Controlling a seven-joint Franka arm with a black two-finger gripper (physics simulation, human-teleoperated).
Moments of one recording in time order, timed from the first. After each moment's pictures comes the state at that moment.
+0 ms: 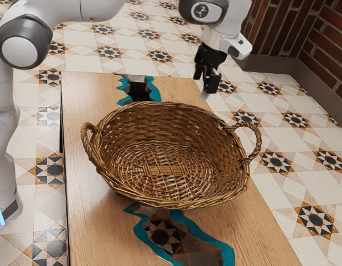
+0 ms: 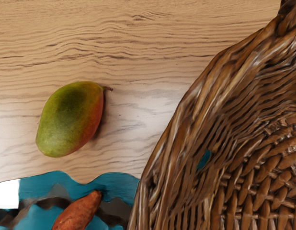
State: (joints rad) arm -0.25 0.08 0.16 -1.35 0.12 1.43 -0.03
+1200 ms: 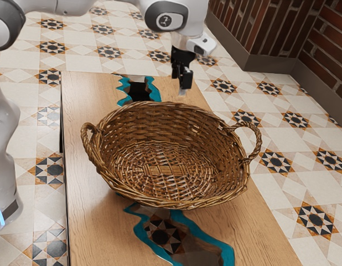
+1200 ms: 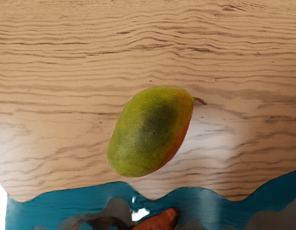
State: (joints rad) arm -0.27 -0.14 0.33 -1.81 0.13 1.78 0.04
